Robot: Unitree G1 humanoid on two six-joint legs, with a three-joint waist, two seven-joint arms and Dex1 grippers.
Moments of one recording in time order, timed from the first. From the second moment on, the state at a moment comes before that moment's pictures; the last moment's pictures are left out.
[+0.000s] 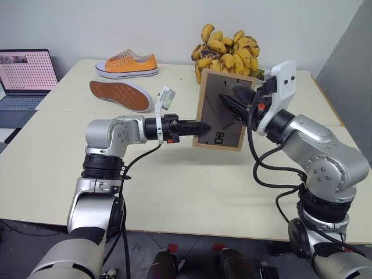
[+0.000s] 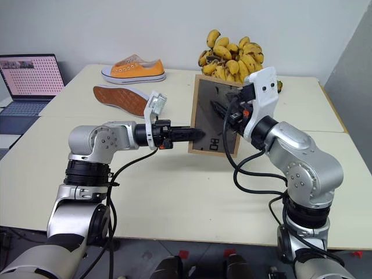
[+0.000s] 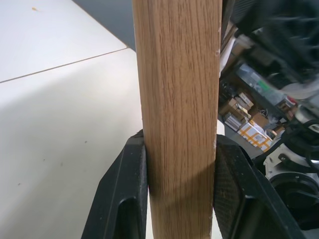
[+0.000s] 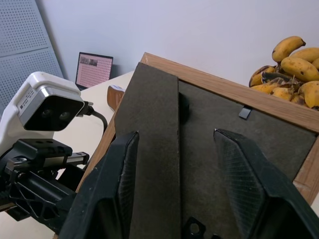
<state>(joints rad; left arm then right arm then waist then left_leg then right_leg) -0.97 0.43 0.05 0.28 -0.56 1.09 -1.11 -0.76 -0.25 -0.14 -0.50 0.49 1.06 0.29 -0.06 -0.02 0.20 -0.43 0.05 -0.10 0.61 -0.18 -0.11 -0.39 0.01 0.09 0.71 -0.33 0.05</state>
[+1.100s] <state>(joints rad) -1.19 0.39 -0.01 0.83 -0.40 0.77 -1.17 -0.67 -0.25 -0.15 -0.58 0.53 1.07 0.17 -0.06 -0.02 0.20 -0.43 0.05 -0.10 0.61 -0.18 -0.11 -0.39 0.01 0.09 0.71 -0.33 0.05</state>
